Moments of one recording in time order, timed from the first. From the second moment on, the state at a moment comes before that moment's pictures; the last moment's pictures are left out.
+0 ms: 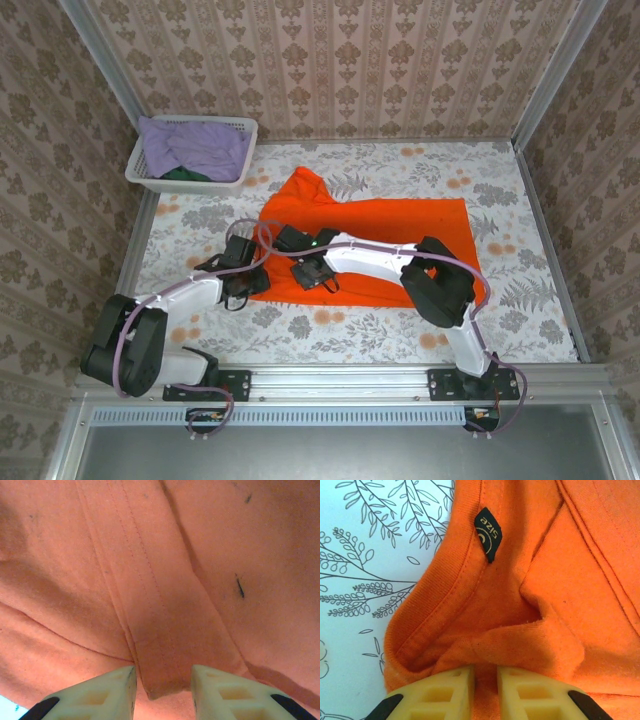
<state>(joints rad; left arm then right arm) -0.44 1.32 0.54 -0.30 0.04 -0.59 0.94 2.08 1.57 -0.79 0.18 0.44</state>
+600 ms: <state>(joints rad) -0.48 1.26 0.53 -0.44 -0.04 -0.60 0.94 2.12 1.60 -0.82 0.19 0.44</state>
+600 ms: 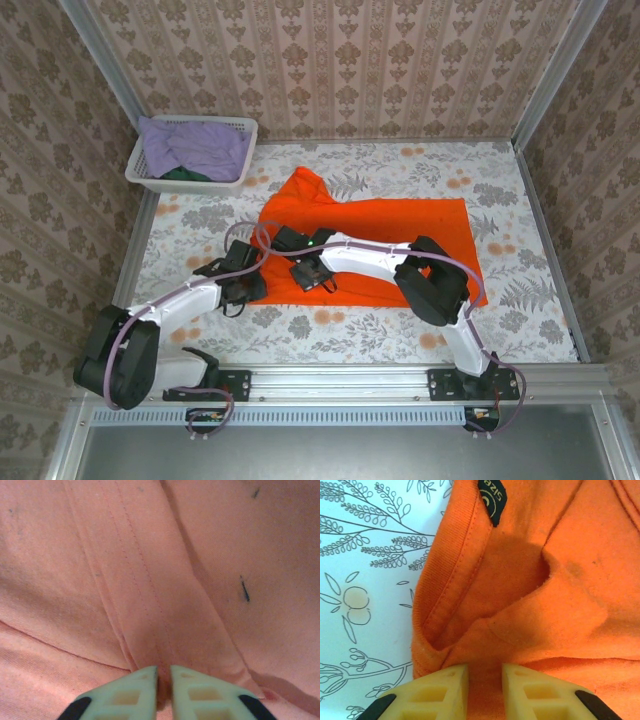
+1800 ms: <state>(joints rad) -0.50 1.25 0.53 -0.45 -0.11 -0.61 0.66 2.10 1.56 -0.74 -0.12 0.49</state>
